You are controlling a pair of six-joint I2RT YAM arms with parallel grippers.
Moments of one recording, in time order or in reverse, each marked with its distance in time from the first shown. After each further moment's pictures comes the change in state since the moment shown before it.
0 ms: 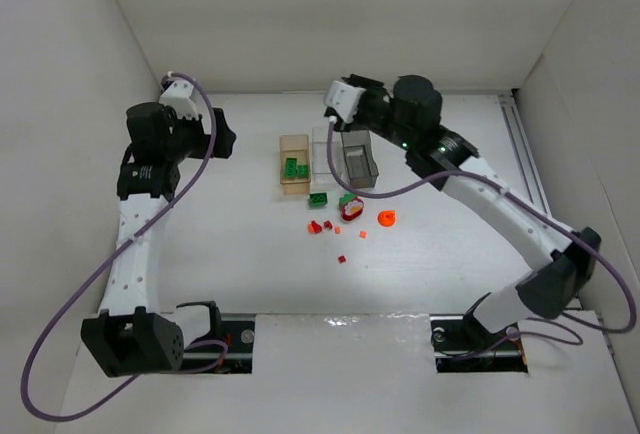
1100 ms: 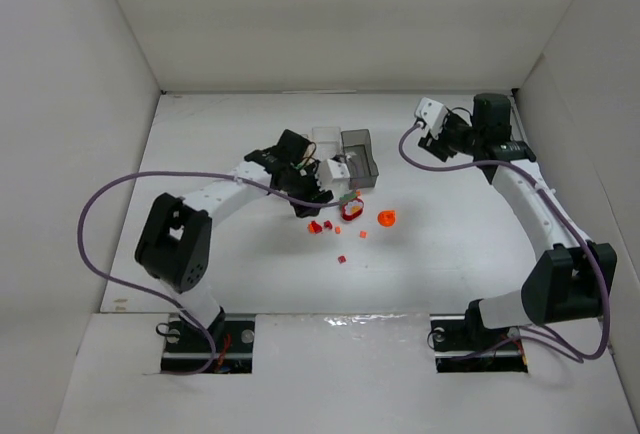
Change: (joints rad) left arm -0.609 0.507 -0.005 -0.138 0.080 0.656; right arm -0.604 -0.167 -0.390 -0.245 -0.351 -0.072
